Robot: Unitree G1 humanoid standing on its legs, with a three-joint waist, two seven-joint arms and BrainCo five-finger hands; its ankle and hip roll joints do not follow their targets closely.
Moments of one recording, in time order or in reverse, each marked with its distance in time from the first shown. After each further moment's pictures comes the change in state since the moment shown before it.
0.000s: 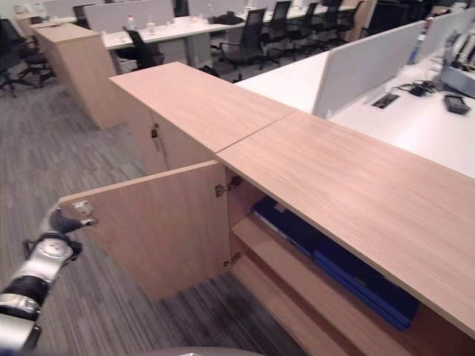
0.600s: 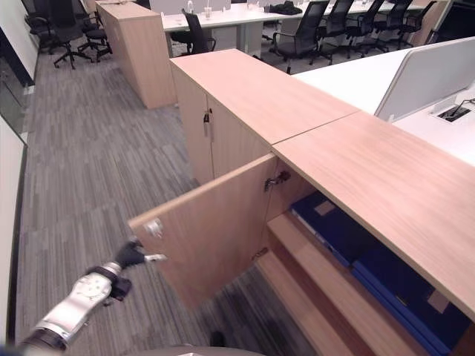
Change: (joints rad) left arm 0.323 -0.047 -0.340 -0.506 -0.177 -0.115 -0.455; right arm -0.044 0.072 0.009 -0.019 0.037 -0.026 -0.010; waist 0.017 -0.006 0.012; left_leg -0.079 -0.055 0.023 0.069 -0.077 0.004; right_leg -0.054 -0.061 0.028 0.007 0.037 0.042
